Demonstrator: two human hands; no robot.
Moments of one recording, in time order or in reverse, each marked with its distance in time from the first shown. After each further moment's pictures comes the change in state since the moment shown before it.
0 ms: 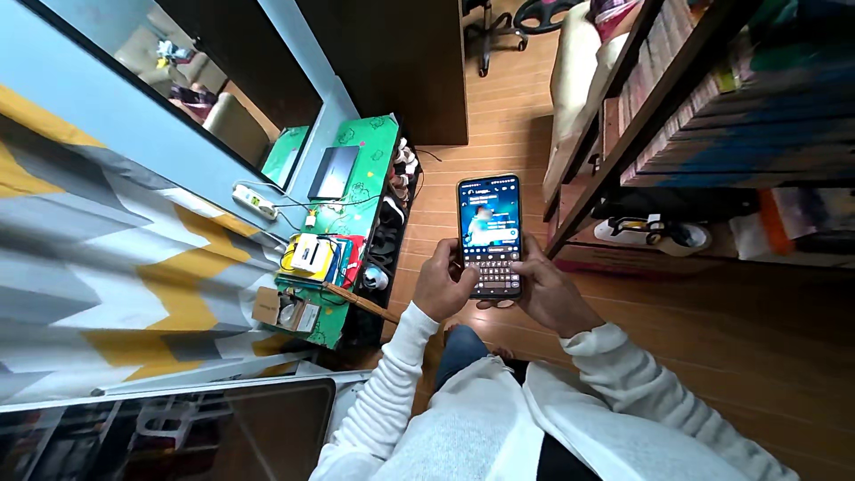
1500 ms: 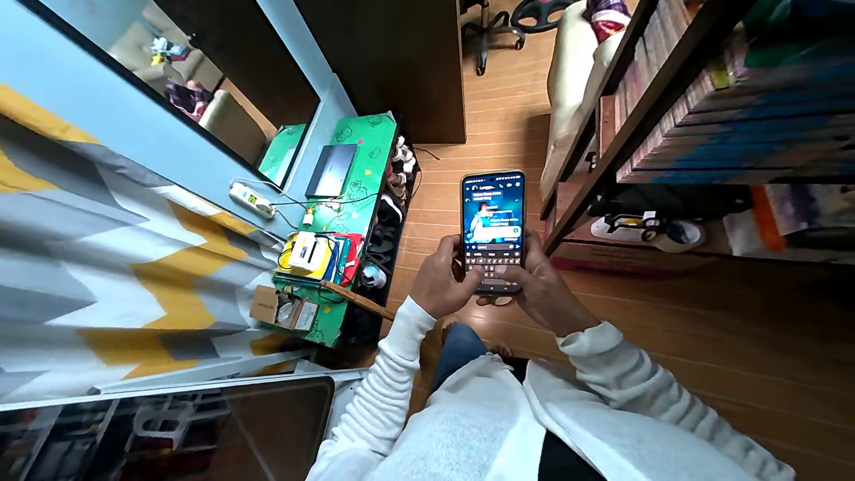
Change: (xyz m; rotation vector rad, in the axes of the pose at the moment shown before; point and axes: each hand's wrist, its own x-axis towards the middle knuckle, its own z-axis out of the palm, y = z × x) left_hand 0.001 -0.006 -0.004 0.100 -0.119 0.103; right_hand -0.006 0.003 0.008 -0.160 0.082 -0.077
